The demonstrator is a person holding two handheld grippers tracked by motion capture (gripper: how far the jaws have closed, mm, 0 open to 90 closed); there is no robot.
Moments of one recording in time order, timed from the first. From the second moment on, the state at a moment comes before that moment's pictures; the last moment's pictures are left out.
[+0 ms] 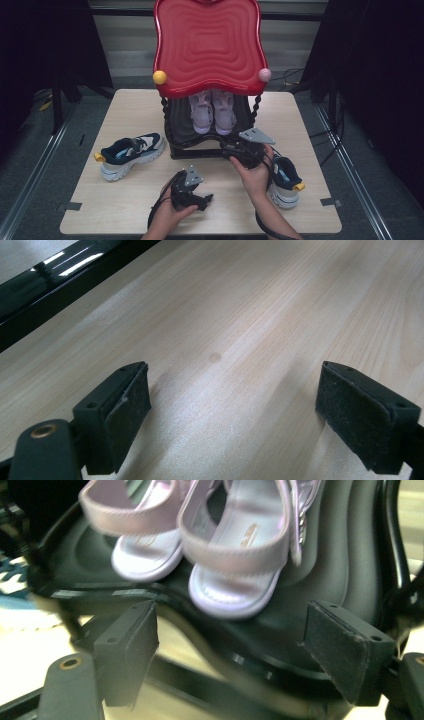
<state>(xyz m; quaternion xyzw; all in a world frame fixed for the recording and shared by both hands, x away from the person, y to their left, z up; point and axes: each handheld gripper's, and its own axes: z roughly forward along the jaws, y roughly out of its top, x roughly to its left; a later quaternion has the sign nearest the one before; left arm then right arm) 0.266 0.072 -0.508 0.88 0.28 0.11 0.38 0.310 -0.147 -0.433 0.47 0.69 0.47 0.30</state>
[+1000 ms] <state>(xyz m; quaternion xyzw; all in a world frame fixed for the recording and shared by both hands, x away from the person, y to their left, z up) 0.266 0.072 -0.508 0.88 0.28 0.11 0.38 0.269 -0.168 -0.481 0.42 0.78 0.42 0.20</state>
